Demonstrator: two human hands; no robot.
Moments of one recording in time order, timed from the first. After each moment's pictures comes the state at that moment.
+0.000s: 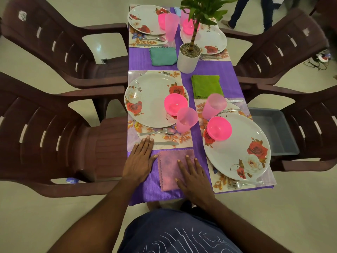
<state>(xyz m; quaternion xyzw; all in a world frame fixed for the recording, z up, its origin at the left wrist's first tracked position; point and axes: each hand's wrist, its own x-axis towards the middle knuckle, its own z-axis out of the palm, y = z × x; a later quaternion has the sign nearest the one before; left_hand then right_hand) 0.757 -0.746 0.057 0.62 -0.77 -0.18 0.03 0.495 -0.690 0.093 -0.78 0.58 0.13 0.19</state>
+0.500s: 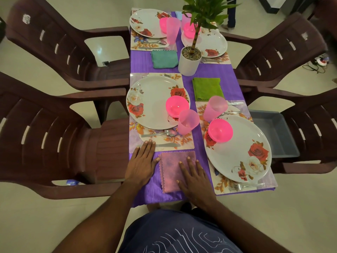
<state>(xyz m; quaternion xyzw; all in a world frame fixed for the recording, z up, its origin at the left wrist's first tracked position) 0.753 -0.742 0.058 0.63 -0.76 -0.16 0.01 0.498 -0.690 0.097 -0.78 0.58 0.13 0.19</state>
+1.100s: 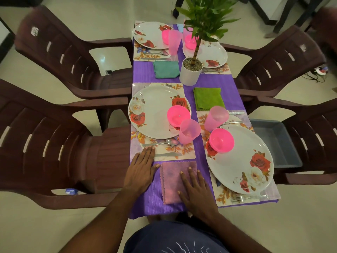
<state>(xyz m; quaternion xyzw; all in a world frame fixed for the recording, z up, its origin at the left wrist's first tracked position) 0.761 -0.750 0.061 0.63 -0.76 -0.15 0.06 0.497 -0.689 0.093 -0.78 0.59 0.11 0.19</state>
